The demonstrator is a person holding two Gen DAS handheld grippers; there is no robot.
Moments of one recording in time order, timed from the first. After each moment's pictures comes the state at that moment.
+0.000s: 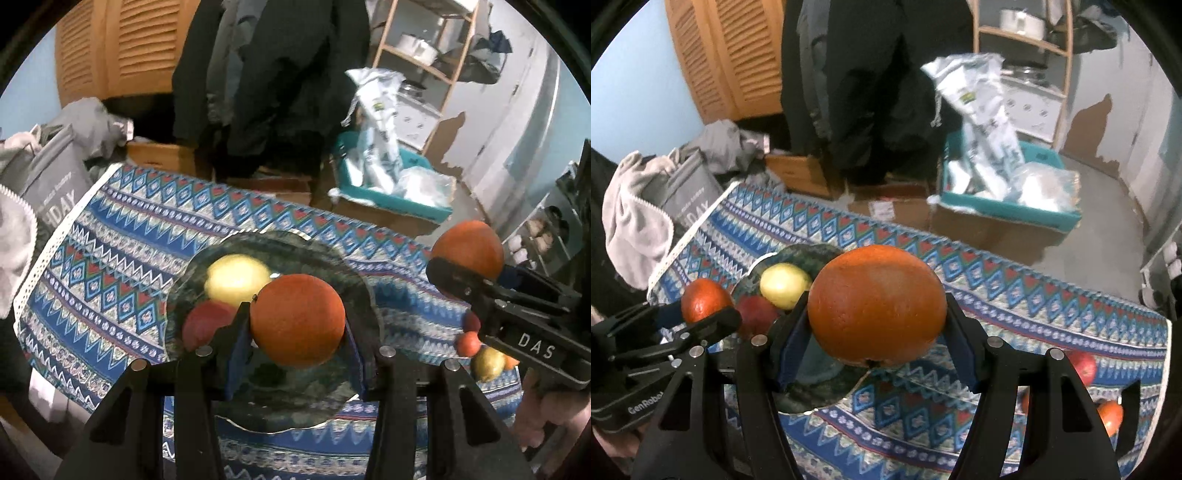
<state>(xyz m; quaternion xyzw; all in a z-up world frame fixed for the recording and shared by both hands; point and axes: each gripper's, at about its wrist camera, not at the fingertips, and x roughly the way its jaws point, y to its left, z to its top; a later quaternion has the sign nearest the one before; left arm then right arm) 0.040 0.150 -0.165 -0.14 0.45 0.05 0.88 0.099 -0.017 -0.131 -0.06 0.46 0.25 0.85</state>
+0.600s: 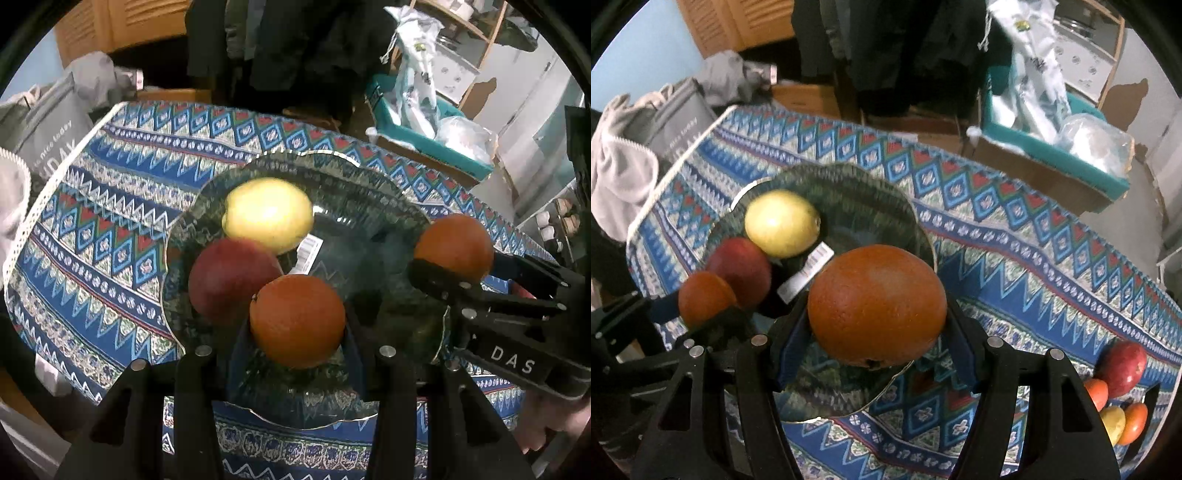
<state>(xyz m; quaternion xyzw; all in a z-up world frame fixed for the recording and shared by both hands) 0.048 0.161 -0.234 -0.14 0.54 0.07 0.83 0.109 0.029 -0.218 -0.11 0.54 0.26 0.79</state>
